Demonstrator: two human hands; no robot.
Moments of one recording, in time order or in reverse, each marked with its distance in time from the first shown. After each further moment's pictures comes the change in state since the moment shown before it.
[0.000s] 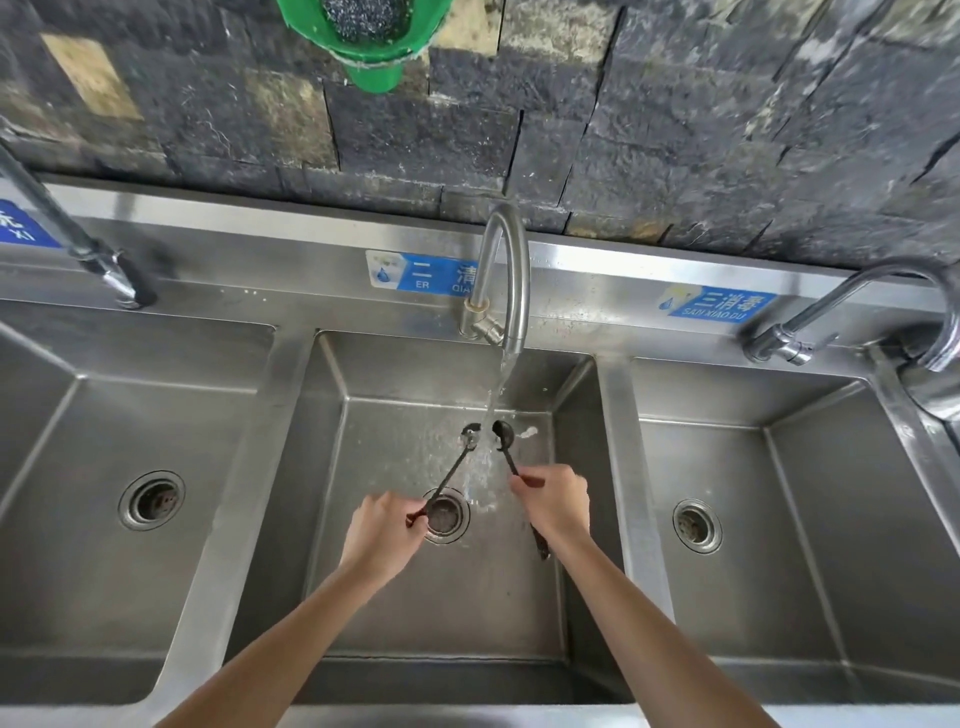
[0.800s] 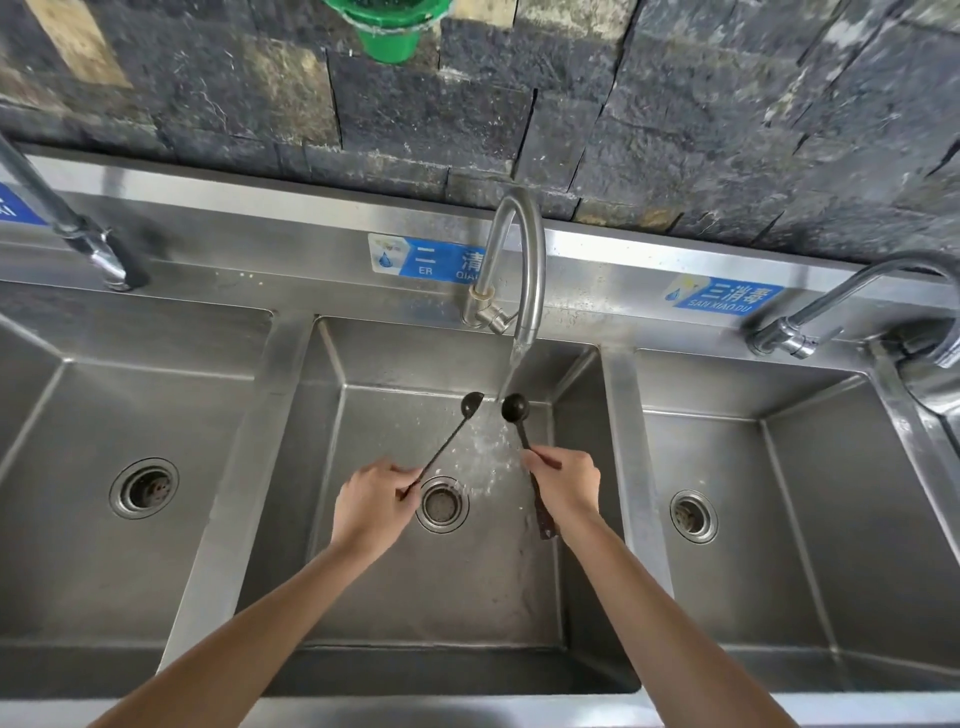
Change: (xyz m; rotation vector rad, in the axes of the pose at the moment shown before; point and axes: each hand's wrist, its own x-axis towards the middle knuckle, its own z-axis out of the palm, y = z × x) left_hand 0.011 -0.008 -0.018 -0.060 0.107 0.045; right_hand 0.006 -0.008 -0.002 0.214 0.054 0.082
